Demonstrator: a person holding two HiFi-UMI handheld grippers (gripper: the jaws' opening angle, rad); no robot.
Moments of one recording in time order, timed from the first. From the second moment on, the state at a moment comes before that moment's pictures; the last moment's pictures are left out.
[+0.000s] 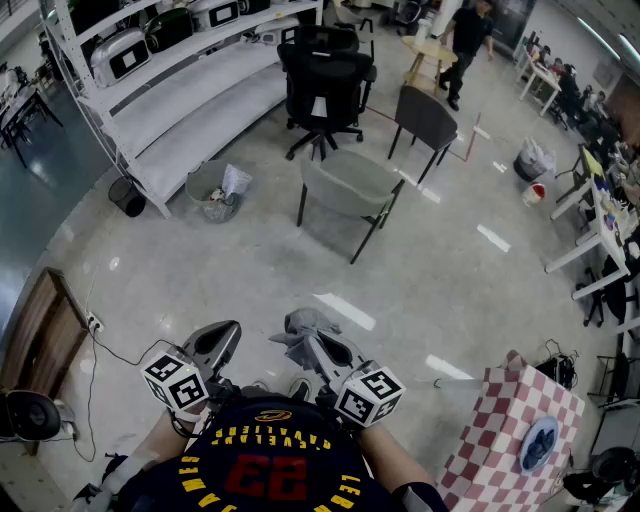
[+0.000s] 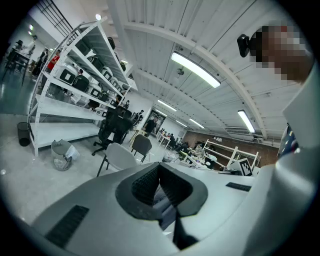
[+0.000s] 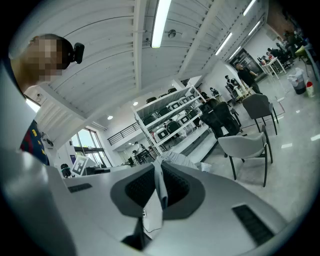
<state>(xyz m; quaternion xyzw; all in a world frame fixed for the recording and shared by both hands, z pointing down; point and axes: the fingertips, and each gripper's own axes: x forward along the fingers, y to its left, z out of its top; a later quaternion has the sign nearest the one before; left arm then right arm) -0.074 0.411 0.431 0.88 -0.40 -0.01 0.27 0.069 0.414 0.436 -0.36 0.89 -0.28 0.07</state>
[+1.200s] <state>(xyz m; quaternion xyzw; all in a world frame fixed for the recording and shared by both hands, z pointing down) -0.046 0.390 0.445 0.87 -0.39 0.00 0.28 0.095 0.398 0.435 -0.36 0.89 -0.28 0.08</state>
